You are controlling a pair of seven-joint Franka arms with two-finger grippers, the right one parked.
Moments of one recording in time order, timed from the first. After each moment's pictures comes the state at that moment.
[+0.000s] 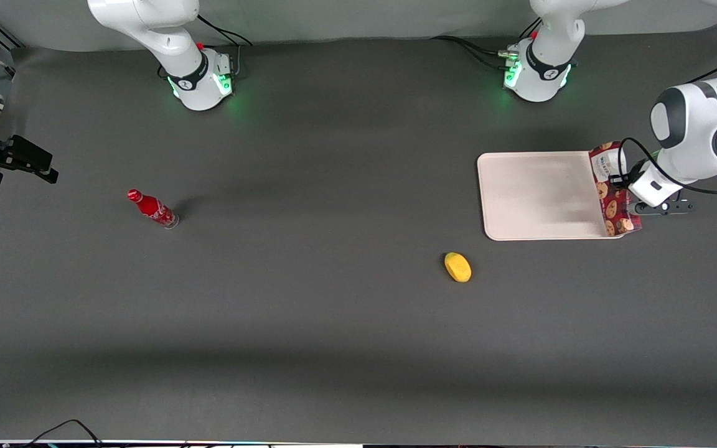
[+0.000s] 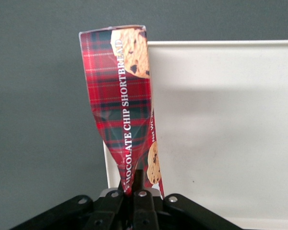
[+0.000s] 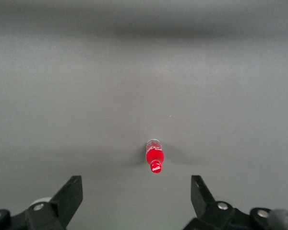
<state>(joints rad) 0.19 0.04 0.05 -2.46 0.14 2.29 0.12</state>
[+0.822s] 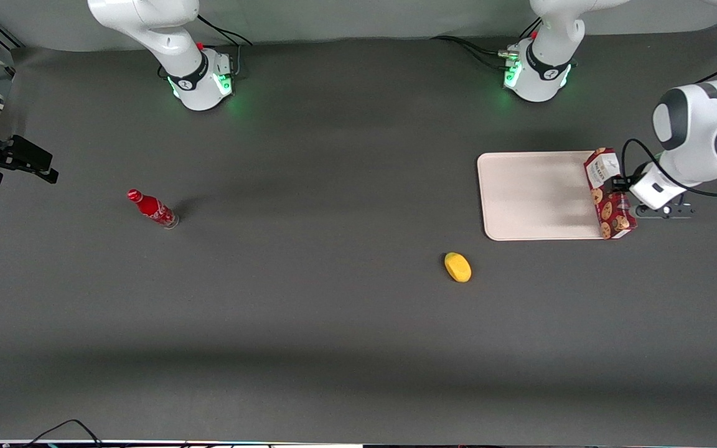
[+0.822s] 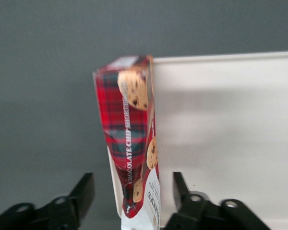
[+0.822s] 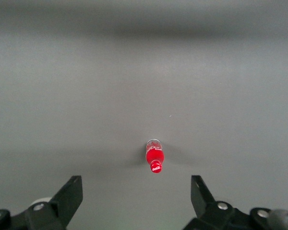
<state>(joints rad) 0.18 0.04 0.04 -2.40 0.15 2.26 0.14</state>
